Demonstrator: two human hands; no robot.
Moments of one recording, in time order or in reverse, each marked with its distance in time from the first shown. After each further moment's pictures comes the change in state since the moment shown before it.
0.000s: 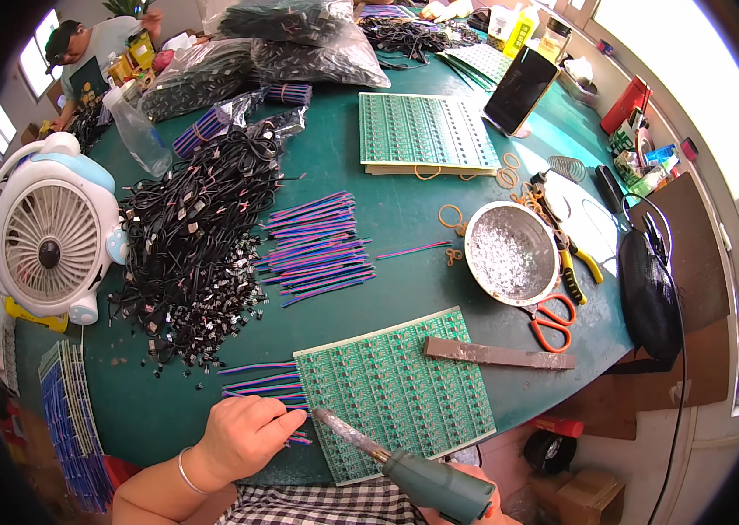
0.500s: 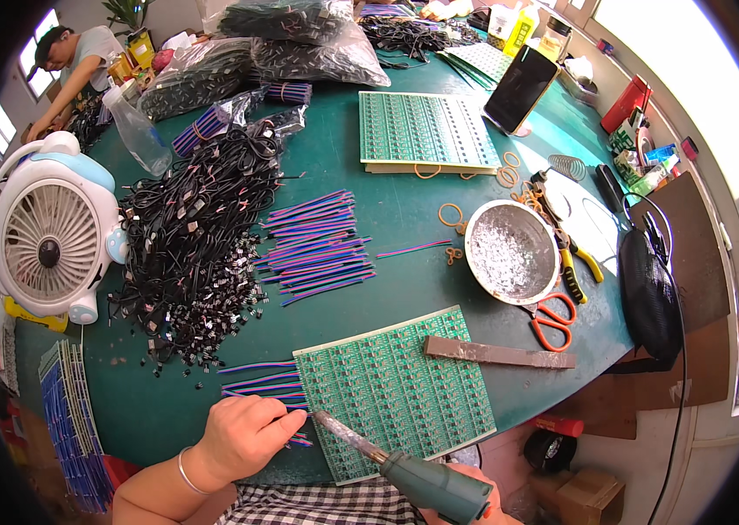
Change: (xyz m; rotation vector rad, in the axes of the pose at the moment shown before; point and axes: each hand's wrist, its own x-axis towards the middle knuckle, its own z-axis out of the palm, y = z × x) left_hand 0.001 0.000 0.000 0.010 0.016 0.015; right_hand -0.002 0.000 0.000 0.003 0.008 -0.003
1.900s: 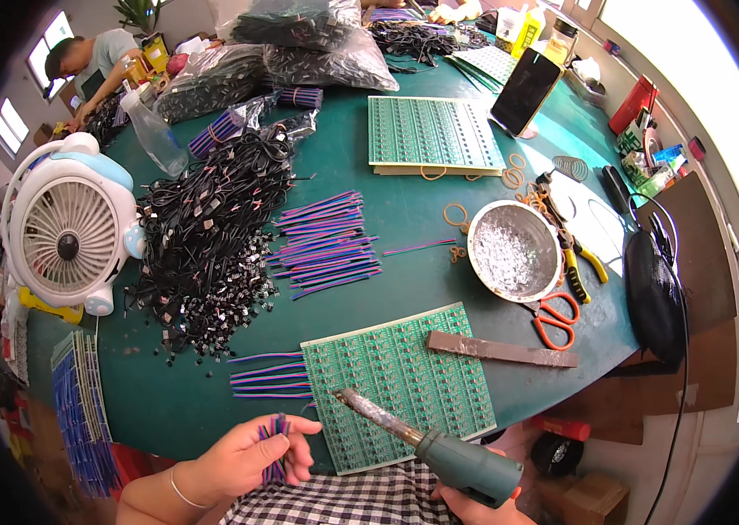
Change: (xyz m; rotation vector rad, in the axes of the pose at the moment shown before) left_hand -0.013 0.036 -0.029 -1.771 -0.287 -1.022; right_hand -0.021 0.025 -0.017 0.453 0.007 0.235
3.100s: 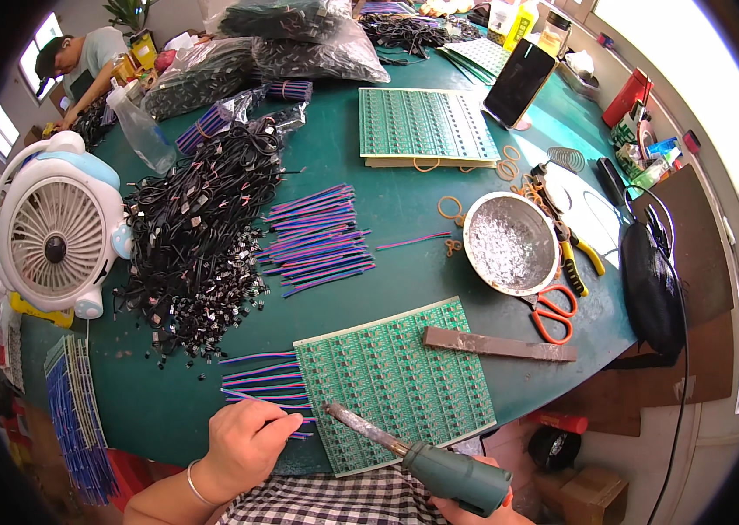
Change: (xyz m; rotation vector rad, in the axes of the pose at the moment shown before) left_hand 0.024 -0.012 -0.018 1.618 0.373 0.961; right_hand -0.002 -0.012 0.014 -0.328 0.044 -0.026
